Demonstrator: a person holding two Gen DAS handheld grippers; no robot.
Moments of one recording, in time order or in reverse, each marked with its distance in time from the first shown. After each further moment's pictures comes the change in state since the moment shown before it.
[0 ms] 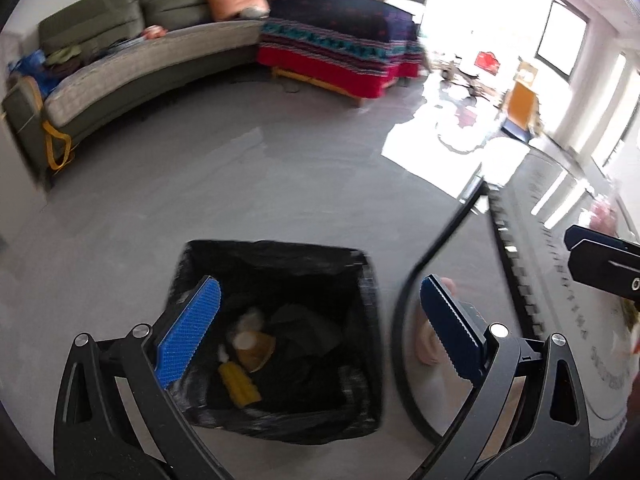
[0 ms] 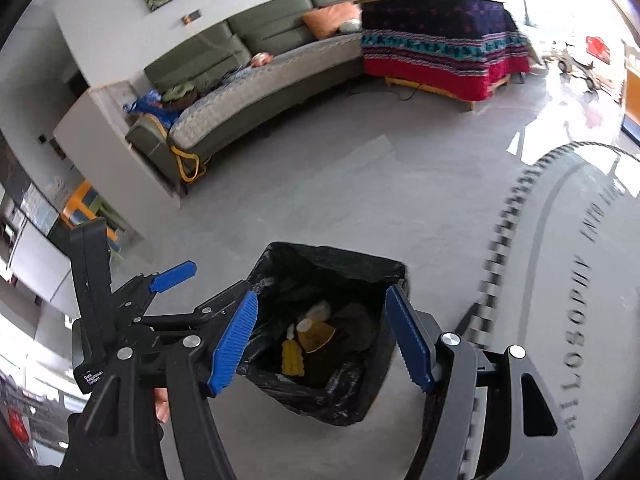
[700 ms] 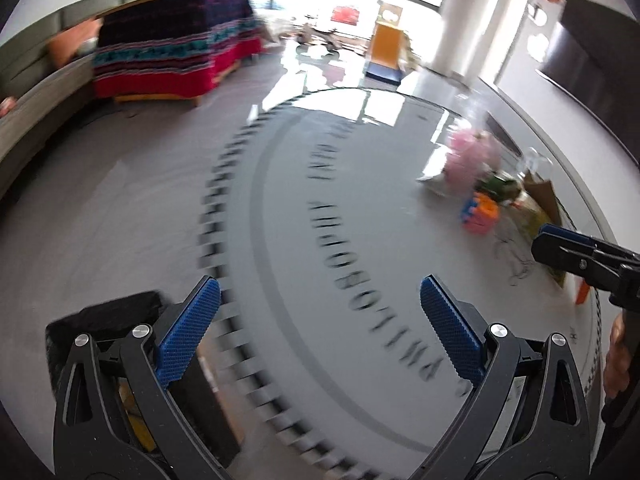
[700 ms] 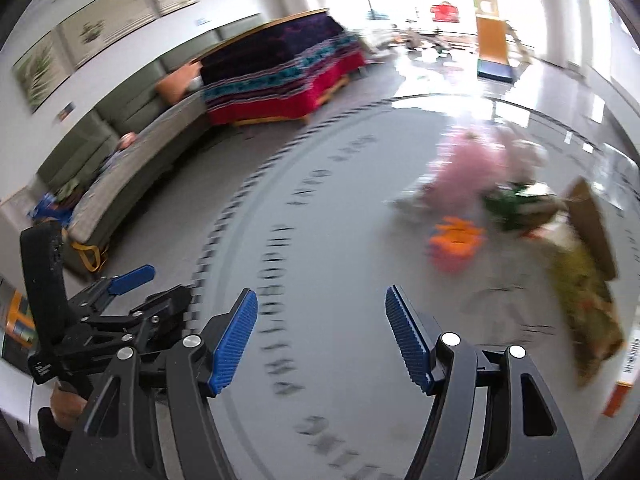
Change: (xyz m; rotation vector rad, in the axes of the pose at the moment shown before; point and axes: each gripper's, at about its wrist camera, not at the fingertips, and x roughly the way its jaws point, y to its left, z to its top) left arm 0.032 -0.259 0.019 0.347 0.089 -0.341; right arm -0.159 -0.239 -0.082 0.355 -0.136 -0.345
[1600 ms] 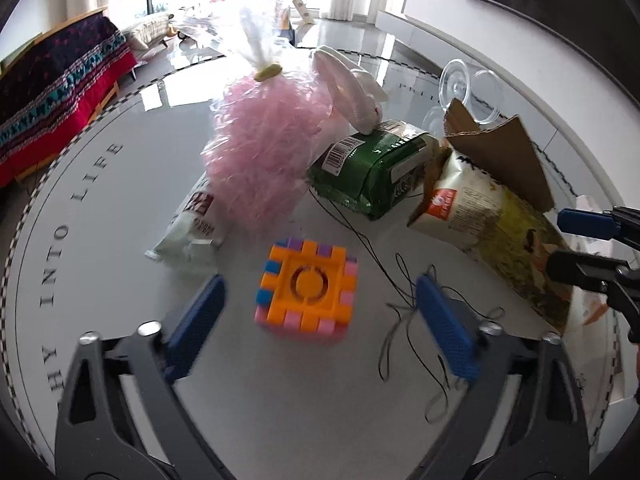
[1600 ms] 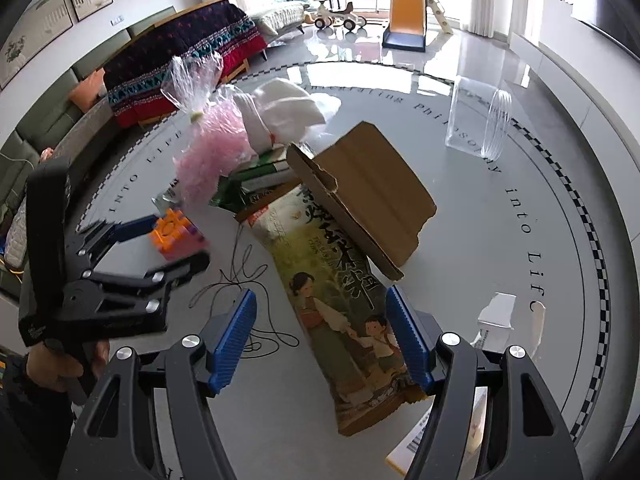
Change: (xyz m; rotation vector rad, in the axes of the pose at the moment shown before) left arm 0.166 -0.193 0.056 0.319 0.116 -0.161; right arm 0.002 -0.185 -0.001 0.079 0.085 -0.234
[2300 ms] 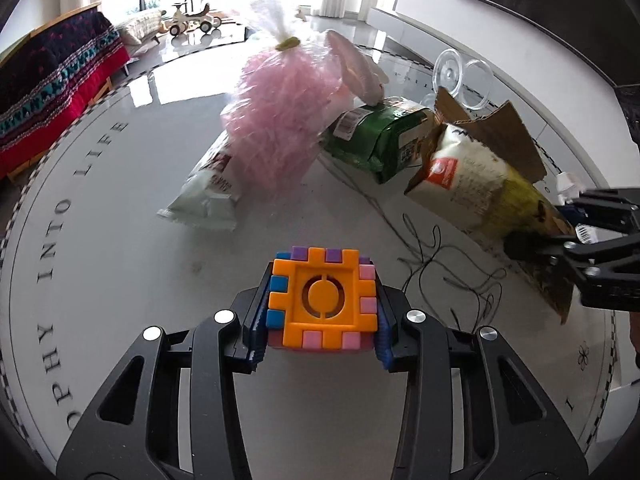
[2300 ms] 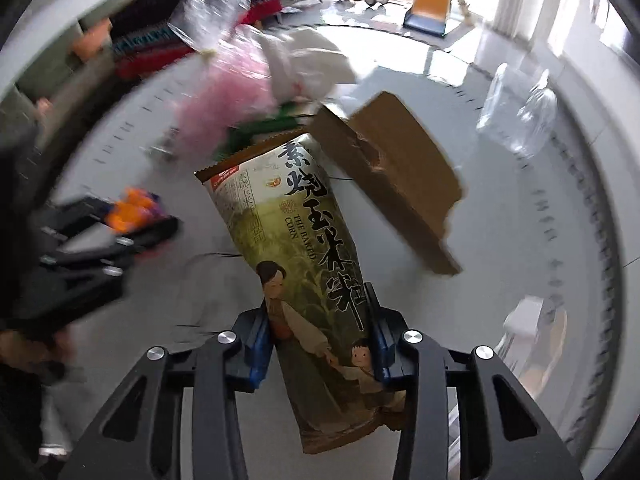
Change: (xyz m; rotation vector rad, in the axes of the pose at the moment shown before) left arm -0.014 0.028 -0.027 -0.006 0.003 -0.052; right arm 0.019 0.032 -0.005 -0.098 0.090 -0.009
